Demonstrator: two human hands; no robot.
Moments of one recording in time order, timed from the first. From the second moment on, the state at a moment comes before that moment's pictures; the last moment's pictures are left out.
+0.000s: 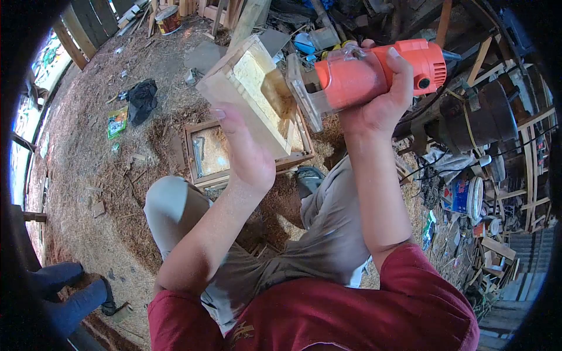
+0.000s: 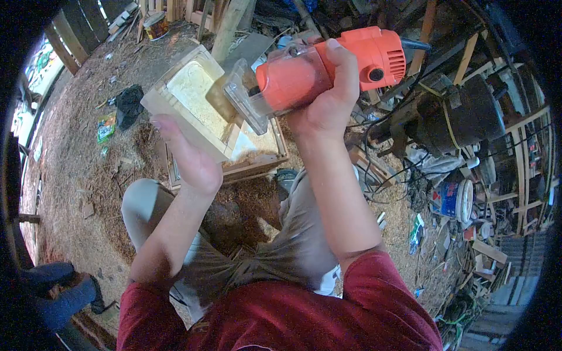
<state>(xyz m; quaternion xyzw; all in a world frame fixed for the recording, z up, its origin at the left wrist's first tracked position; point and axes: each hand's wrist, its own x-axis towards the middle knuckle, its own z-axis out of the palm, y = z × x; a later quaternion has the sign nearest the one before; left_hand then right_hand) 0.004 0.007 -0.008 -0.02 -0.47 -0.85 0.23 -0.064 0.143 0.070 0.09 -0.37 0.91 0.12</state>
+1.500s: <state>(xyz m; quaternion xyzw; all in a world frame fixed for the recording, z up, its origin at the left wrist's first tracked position) -0.003 0.003 0.007 -0.13 -0.40 -0.88 0.21 -0.059 0.130 0.069 0.07 -0.42 0.89 0.15</state>
